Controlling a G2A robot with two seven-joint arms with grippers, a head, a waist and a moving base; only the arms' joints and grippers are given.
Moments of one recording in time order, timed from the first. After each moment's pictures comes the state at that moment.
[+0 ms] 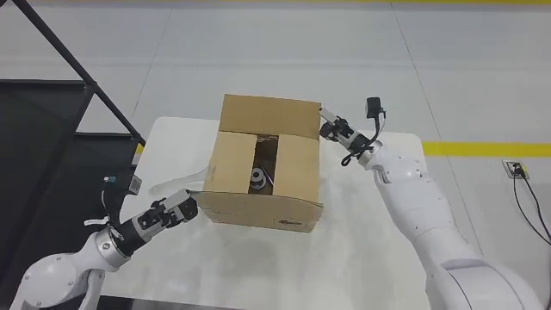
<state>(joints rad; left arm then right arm) 1.37 -1.05 -1.71 -1.82 -0.34 -0.13 -0.89 -0.26 -1.50 1.35 -0.25 -0.07 -0.72 0.65</state>
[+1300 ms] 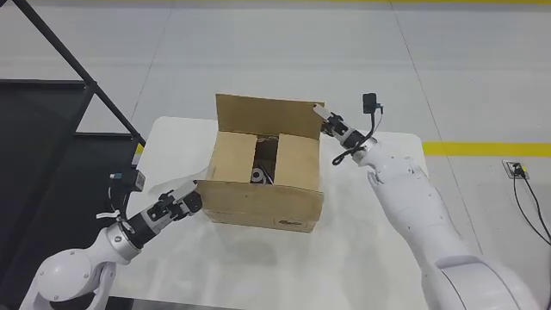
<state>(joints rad) 1.35 -1.04 -1.65 -1.82 -0.30 -0.08 -0.76 -0.25 -1.52 1.29 -0.24 -0.12 -0.80 0.51</state>
